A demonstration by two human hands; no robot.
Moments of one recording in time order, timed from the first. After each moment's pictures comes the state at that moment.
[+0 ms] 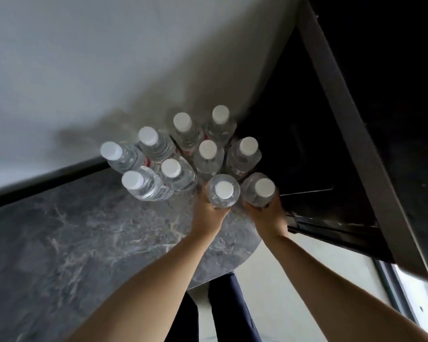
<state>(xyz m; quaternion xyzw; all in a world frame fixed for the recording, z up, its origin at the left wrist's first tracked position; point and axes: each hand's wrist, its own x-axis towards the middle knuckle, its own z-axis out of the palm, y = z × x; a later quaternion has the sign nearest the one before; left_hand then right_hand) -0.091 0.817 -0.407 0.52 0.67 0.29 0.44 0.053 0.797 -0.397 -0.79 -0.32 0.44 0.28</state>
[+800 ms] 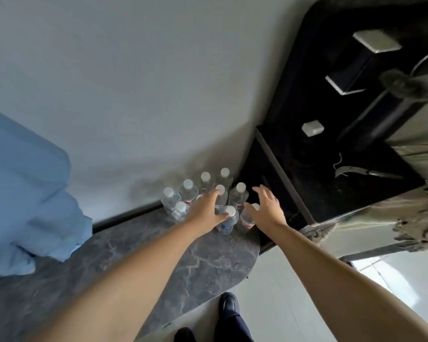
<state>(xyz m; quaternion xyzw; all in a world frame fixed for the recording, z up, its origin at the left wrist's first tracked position) -0.165 0.821 -0.178 0.75 0.55 0.08 0.36 0.015 0.784 -0.158 -0.78 -0.54 0.30 0.15</state>
